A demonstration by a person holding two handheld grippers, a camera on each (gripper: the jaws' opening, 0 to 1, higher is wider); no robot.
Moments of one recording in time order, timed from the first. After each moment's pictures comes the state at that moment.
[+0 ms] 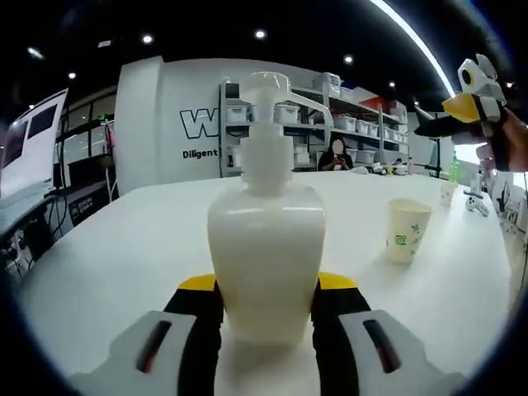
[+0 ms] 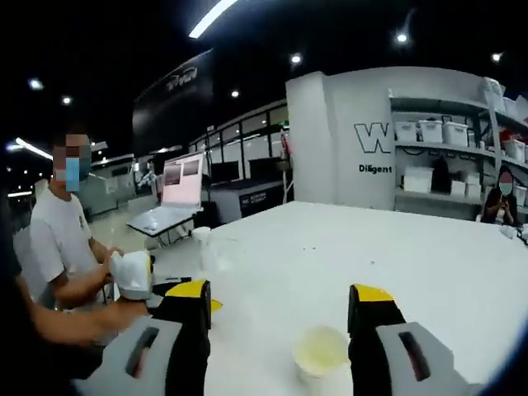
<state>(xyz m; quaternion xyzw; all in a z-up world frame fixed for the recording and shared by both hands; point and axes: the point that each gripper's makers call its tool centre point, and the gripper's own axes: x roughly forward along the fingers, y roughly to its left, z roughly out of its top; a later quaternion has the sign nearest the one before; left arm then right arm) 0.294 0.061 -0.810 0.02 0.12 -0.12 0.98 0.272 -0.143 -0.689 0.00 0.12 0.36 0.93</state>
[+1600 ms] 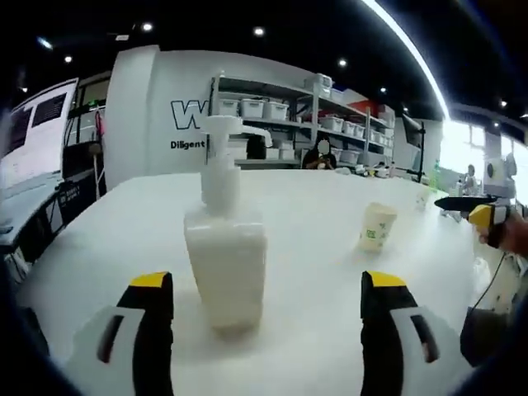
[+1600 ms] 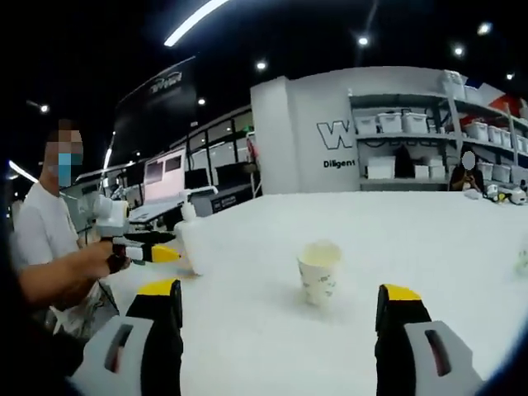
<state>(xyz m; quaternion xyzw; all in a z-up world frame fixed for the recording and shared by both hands) 0.234 0.090 -0.775 -0.01 0.14 -0.19 0.97 0.183 -0.186 -0.757 0.05 0.13 0.27 0.95</state>
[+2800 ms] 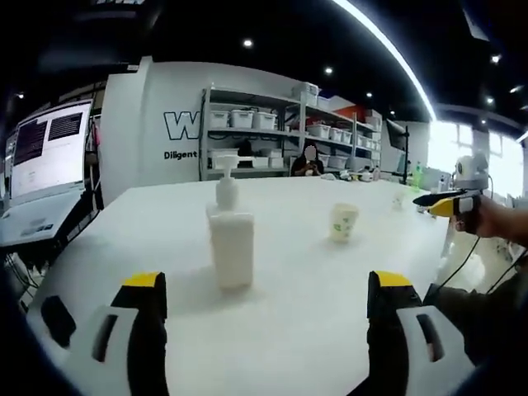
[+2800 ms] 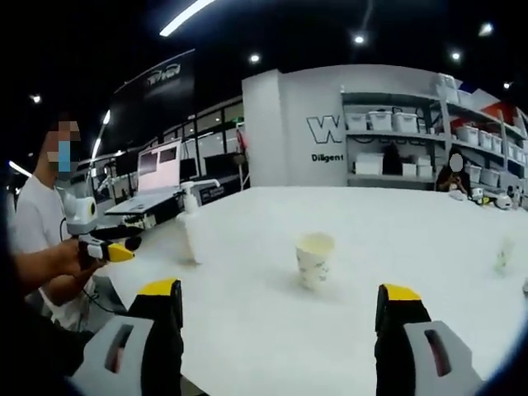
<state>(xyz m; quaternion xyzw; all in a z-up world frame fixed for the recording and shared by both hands) 0.154 0.111 -0.763 0.00 0.13 -0.21 0.97 0.152 -0.191 -0.744 0.01 0.14 0.24 0.96</state>
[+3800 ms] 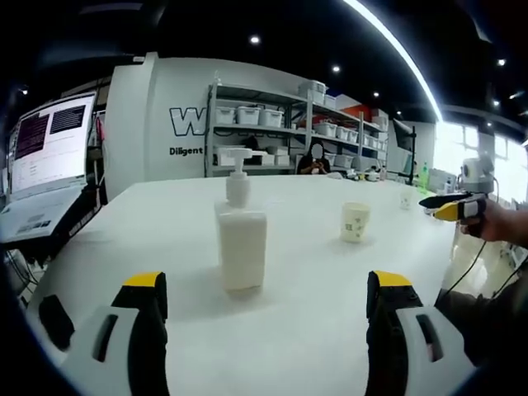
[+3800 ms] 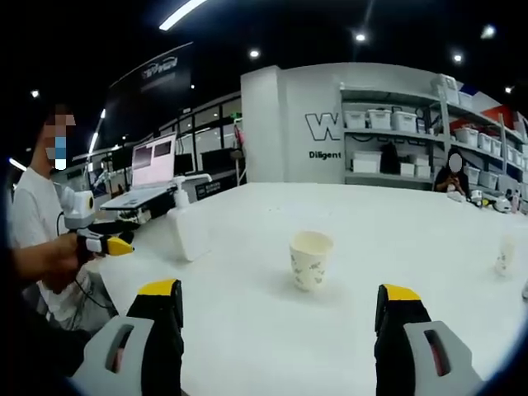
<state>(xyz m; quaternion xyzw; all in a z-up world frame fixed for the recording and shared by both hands) 0.180 0.113 -0.768 0.00 0.13 -0.19 0.97 0.172 -0.190 -0.753 0.00 0.15 0.23 0.96</state>
